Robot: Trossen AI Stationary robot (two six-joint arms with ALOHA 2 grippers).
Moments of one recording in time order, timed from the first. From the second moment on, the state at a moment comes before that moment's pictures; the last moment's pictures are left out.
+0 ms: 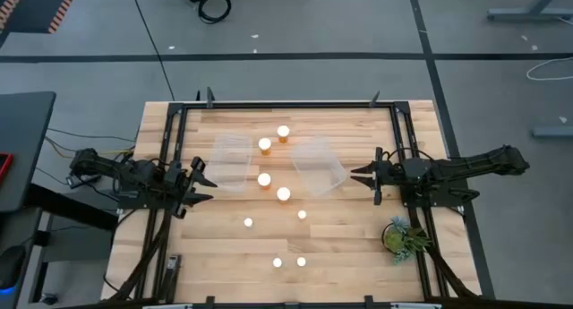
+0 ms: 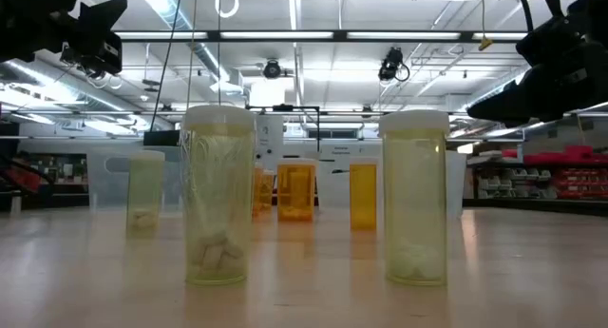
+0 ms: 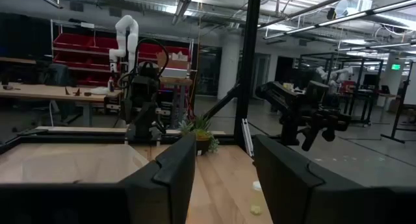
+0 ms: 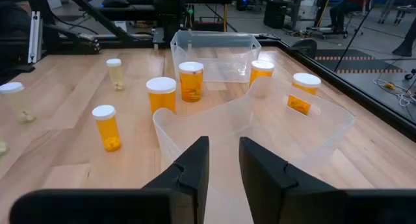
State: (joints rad) left arm -0.30 0.03 0.01 0.26 -0.09 -0.09; right arm 0.12 0.26 0.01 0.05 0.28 0.03
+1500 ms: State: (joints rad) left arm -0.28 0.07 0.01 0.27 -0.12 -0.36; right arm 0.12 0.26 0.01 0.05 0.28 0.03
